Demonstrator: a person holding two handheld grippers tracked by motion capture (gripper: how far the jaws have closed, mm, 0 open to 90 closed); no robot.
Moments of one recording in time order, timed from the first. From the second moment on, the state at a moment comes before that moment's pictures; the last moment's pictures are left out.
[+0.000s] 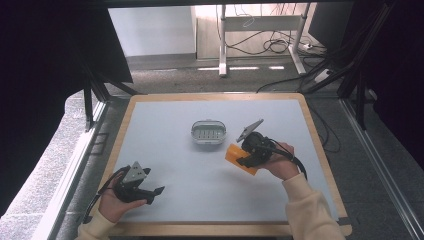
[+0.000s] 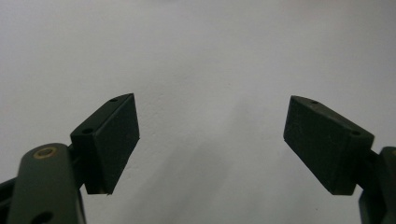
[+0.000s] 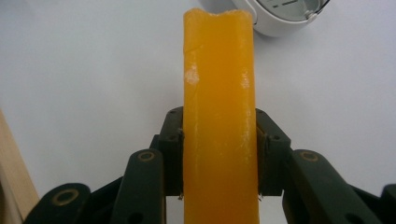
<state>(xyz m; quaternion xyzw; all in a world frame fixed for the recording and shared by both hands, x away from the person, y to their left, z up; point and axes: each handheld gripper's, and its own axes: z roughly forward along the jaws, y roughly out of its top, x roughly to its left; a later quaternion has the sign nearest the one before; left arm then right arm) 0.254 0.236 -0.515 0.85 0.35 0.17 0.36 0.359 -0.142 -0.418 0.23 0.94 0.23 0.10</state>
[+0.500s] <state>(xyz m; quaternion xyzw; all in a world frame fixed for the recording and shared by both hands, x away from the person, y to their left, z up) 0.254 0.238 -0.515 0.85 0.35 0.17 0.36 0.373 -0.135 -0.410 0.22 0.94 0.23 0.10</state>
